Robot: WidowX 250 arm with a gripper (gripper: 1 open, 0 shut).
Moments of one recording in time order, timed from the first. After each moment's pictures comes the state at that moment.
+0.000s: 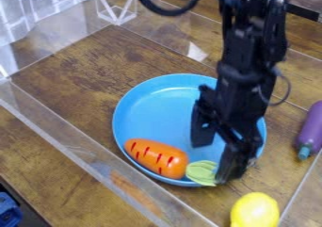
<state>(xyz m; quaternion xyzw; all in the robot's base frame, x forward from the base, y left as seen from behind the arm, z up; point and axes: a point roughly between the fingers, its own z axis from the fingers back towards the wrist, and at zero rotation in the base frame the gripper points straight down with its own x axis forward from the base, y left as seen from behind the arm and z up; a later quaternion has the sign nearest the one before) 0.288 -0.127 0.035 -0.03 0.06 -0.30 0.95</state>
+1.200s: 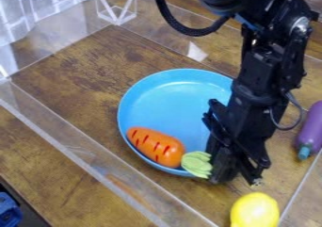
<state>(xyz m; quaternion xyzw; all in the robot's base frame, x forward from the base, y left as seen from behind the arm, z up) 0.289 -0.136 0.025 0.00 0.07 -0.33 0.94</state>
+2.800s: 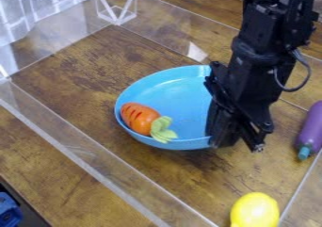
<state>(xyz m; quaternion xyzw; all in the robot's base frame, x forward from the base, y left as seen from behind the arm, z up) 0.285 -0.127 0.073 0.02 0.05 -0.34 0.94</state>
